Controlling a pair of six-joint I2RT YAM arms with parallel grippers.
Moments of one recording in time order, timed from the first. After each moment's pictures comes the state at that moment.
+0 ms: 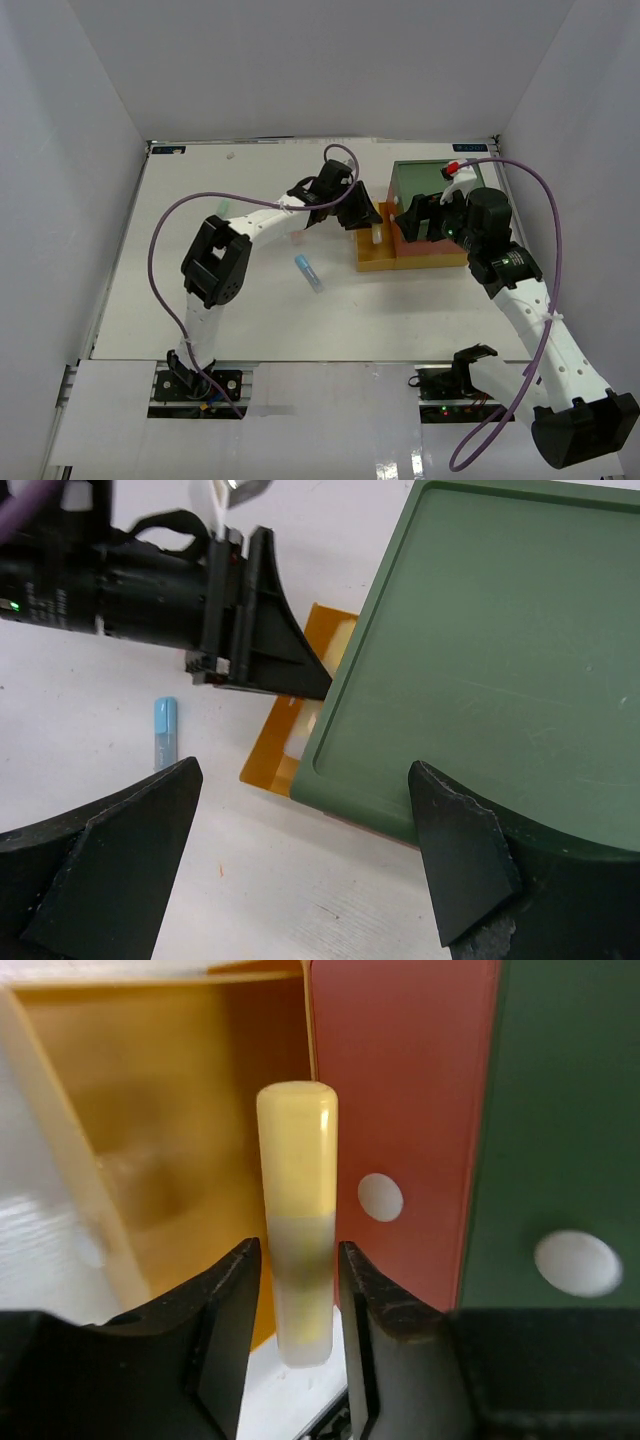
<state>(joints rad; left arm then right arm) -0.69 2.06 1.62 -0.21 0.30 -0.92 0.30 0.92 0.92 -0.35 -0.22 0.12</state>
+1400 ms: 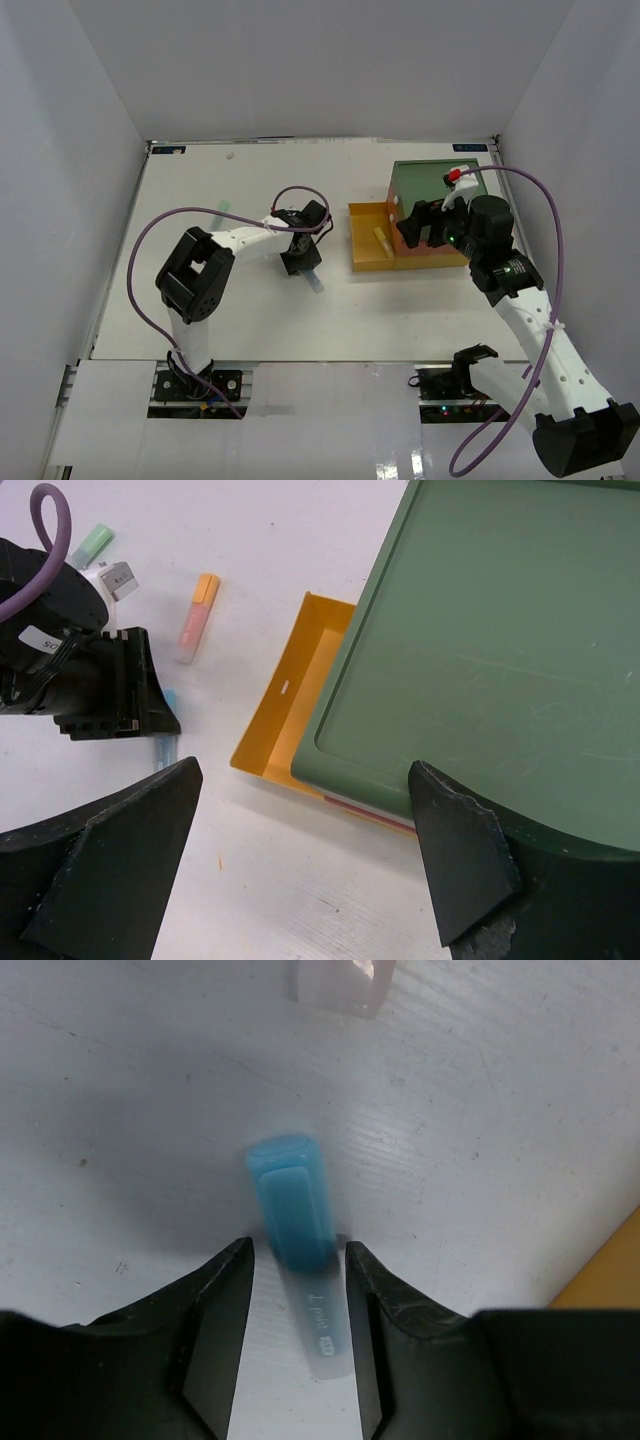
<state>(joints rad) -0.72 1.89 1.28 -0.68 -0.25 -1.06 0.30 0.87 0.87 -0.34 -0.23 0.12</state>
